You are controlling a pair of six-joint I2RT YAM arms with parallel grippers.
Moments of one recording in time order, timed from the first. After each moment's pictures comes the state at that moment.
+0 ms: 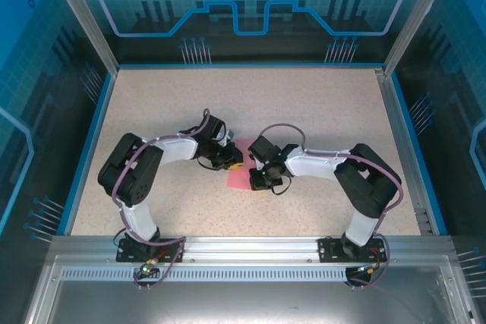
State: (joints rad) left arm -0.44 1.78 0.94 -0.21 0.62 -0.80; right arm 0.81 1.75 0.96 -0.47 -0.22 0.62
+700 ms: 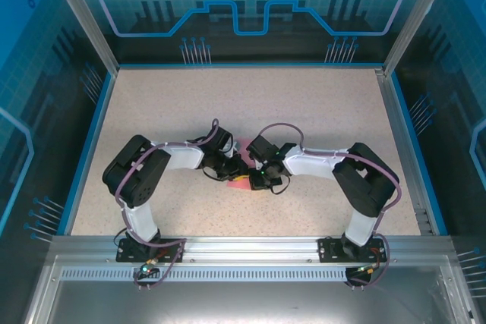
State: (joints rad) left arm -0.53 1.82 0.86 -0.14 0.62 -0.82; right arm 0.82 1.77 1.00 -0.52 -0.20 0.63
